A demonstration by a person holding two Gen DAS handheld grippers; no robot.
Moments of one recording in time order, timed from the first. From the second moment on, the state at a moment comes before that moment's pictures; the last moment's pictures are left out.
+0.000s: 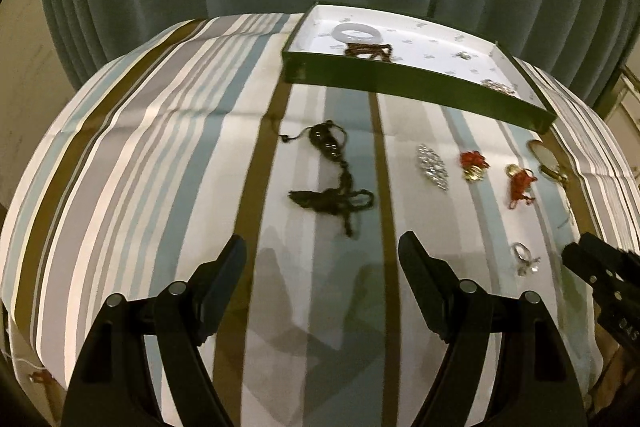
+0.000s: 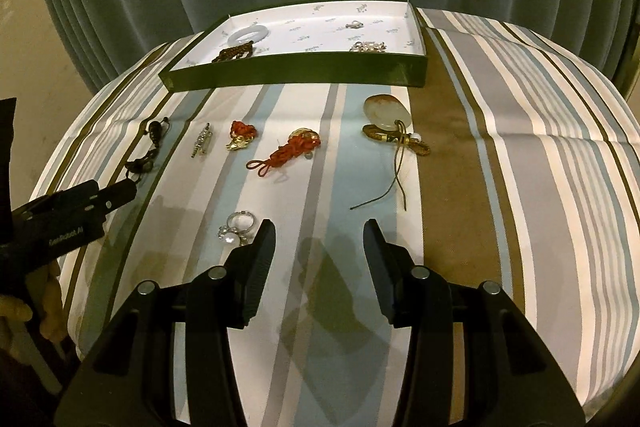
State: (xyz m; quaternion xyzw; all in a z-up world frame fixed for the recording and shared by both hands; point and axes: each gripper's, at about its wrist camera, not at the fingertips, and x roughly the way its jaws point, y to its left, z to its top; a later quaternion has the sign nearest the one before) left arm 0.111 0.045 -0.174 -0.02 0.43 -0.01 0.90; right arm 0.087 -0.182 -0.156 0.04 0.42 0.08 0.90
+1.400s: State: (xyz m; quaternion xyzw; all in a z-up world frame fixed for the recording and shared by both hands) left arm 0.183 0.046 -0.180 0.02 0.41 0.00 0.91; right arm 0.109 -0.187 -0.168 0.05 0.43 0.07 0.90
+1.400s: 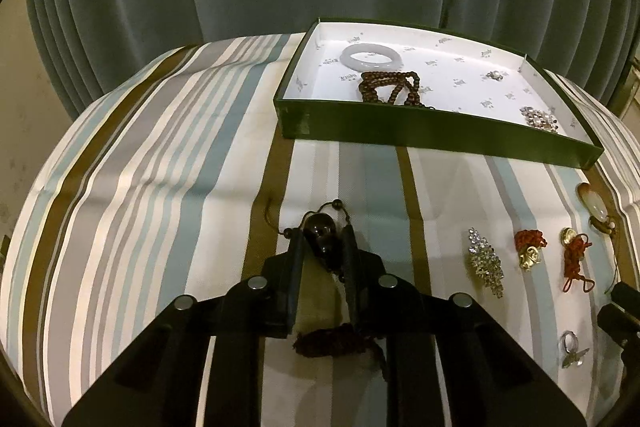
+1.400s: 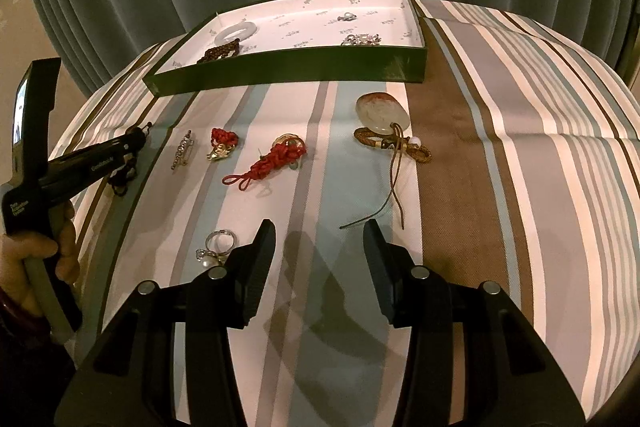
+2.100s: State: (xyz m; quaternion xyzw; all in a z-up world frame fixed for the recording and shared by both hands) left arm 0.173 0.052 -0.182 0.01 0.41 0.00 0.91; right arm 0.107 -0.180 -0.164 0.04 0.43 0.08 0.90
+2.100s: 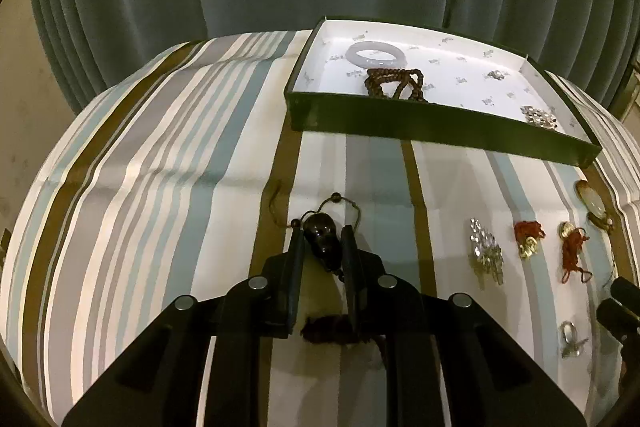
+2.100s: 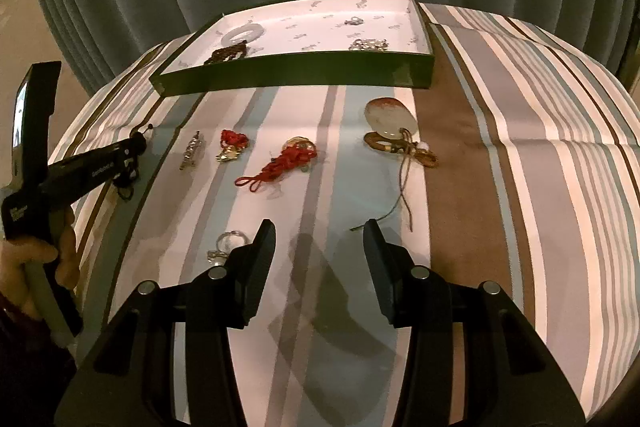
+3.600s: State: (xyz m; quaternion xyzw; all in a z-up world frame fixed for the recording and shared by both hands) left arm 0.124 0.052 -0.176 0.00 0.41 0.00 0.91; right arm 0.099 -0.129 -0.174 -0.02 0.42 0.11 0.90
